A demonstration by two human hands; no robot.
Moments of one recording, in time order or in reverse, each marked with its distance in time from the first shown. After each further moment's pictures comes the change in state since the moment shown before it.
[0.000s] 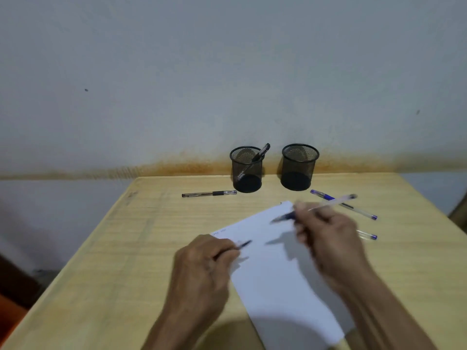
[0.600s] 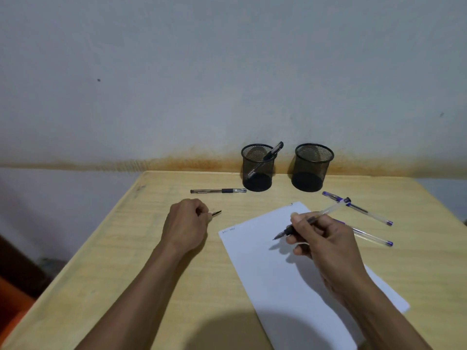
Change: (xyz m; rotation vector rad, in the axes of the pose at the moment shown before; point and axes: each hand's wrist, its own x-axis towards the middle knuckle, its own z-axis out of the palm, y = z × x) left_hand 0.088 -0.094 0.010 0.225 -0.127 -0.329; right_hand 0.005 0.027 0.012 -0.115 -0.042 0.052
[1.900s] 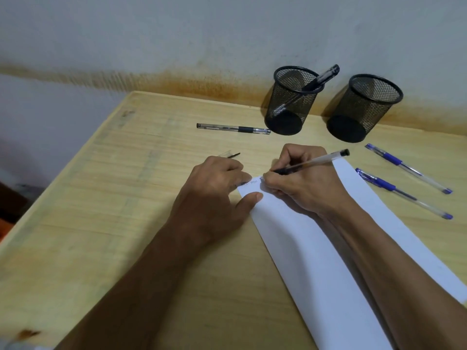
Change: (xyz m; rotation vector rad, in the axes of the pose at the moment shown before) left_hand -0.028 -0.025 0.036 0.019 0.061 0.539; right_hand 0.083 0.044 0.072 -0.322 -0.369 -0.177
